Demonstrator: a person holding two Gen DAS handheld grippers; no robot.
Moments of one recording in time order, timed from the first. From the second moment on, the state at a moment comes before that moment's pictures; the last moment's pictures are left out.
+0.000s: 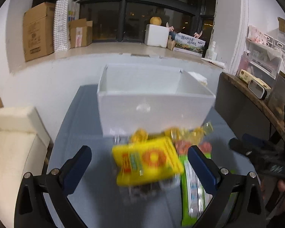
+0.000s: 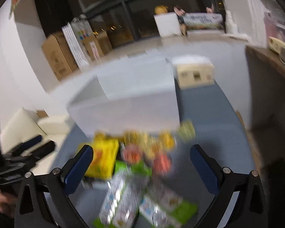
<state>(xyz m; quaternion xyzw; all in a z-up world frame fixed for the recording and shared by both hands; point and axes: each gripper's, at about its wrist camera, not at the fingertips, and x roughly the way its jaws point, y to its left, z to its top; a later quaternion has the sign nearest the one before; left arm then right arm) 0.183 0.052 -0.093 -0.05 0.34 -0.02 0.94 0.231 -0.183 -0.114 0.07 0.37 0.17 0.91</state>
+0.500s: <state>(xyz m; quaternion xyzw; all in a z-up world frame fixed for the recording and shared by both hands) 0.122 0.081 -0.110 -0.06 0.36 0.00 0.93 0.207 -0.113 -0.184 -0.04 0.45 0.09 0.89</state>
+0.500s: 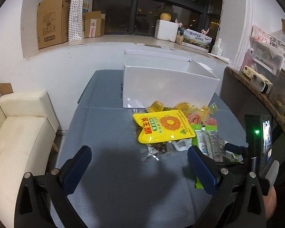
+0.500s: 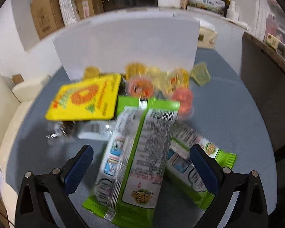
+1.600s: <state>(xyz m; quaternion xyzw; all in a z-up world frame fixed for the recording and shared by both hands) 0.230 0.007 -0.157 -0.07 0.43 0.00 0.90 0.149 -0.259 -0.105 0.04 0.36 0.11 0.93</state>
